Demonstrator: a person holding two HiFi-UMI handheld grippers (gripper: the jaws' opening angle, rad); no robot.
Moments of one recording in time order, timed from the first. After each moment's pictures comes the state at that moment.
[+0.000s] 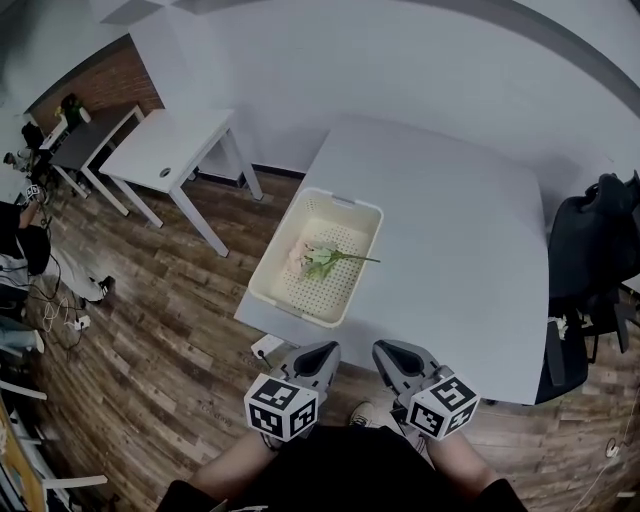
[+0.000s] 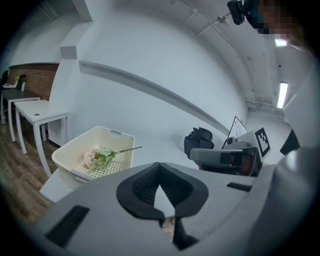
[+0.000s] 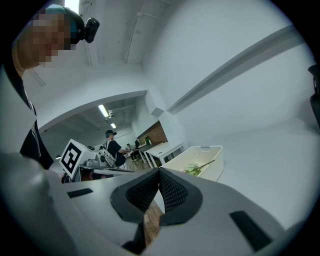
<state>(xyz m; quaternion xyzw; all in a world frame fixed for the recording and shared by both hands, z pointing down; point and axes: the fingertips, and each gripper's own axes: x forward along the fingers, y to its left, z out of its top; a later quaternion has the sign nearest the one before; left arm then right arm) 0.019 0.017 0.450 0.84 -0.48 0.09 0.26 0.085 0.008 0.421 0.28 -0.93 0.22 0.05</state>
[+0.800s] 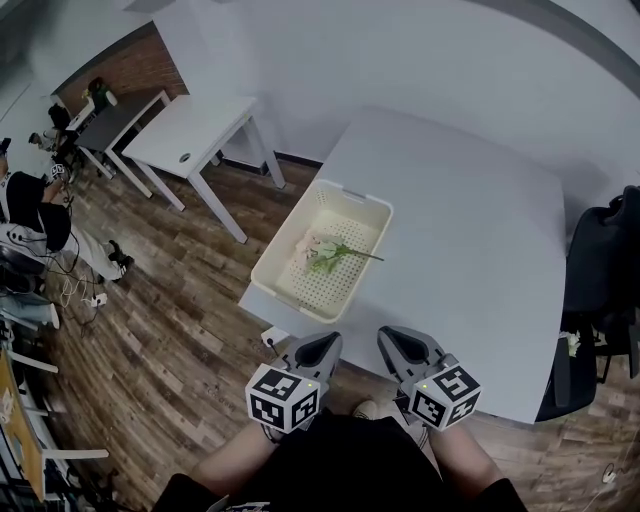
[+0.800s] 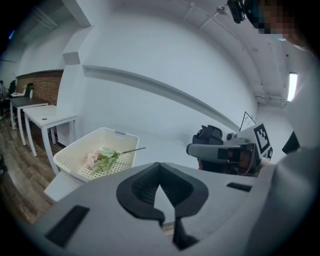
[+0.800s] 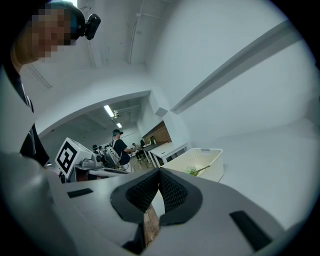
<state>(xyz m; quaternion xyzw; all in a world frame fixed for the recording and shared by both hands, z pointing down) 0.038 -0.003 0.457 0.81 -0.52 0.10 0.25 0.106 -0.027 0.428 0.25 -0.94 0.21 0.05</state>
